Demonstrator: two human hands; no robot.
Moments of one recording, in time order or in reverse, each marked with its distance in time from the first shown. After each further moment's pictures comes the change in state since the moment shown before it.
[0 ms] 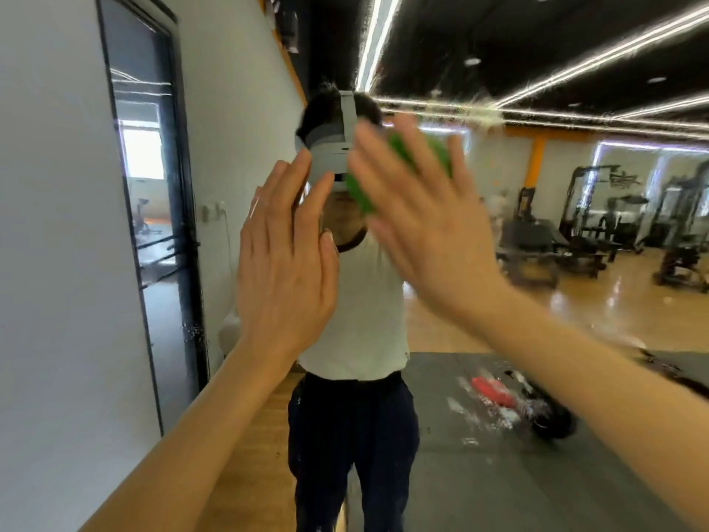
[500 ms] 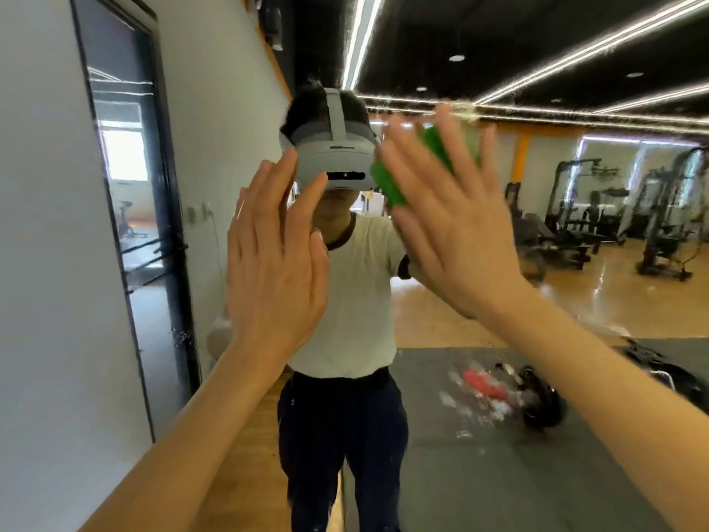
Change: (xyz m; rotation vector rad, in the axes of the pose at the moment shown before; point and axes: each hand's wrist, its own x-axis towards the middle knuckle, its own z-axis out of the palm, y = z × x) left_hand -0.001 -0.001 0.001 0.007 0.014 0.013; right_hand -0.012 0.018 -0.015 0.096 -0.046 0.103
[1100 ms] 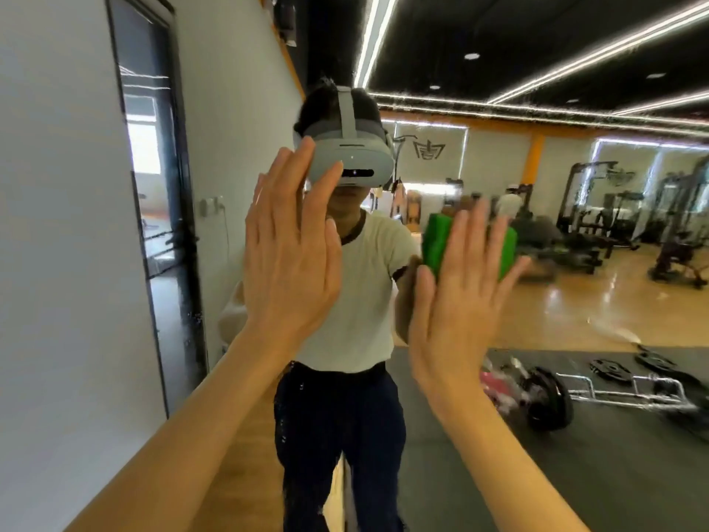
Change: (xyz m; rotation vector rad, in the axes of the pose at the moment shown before) left_hand 0.002 0.000 0.000 0.012 -0.001 -0.027; right_hand -0.060 -0.076 0.016 0.028 0.088 0.643
